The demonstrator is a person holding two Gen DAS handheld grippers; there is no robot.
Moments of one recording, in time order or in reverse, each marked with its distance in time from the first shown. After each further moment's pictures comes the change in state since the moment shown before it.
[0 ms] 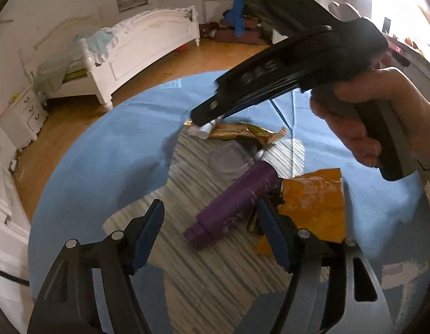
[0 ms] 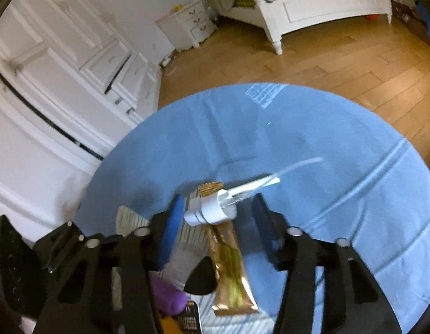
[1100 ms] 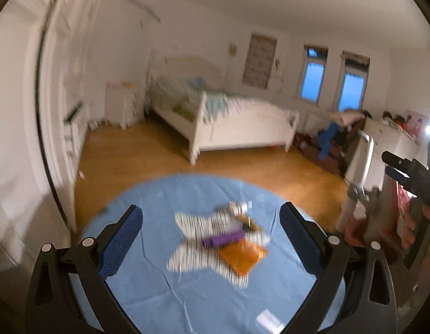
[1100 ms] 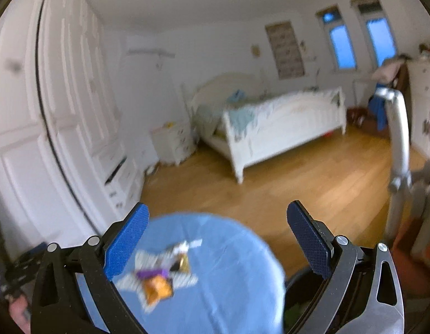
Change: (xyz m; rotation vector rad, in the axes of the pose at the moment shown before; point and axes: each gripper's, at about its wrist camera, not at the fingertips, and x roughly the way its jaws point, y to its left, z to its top) left arm -0.205 -0.045 -0.038 -0.622 -0.431 0.305; right arm -0.315 -0.001 -0.118 -0.104 -0.613 -0.155
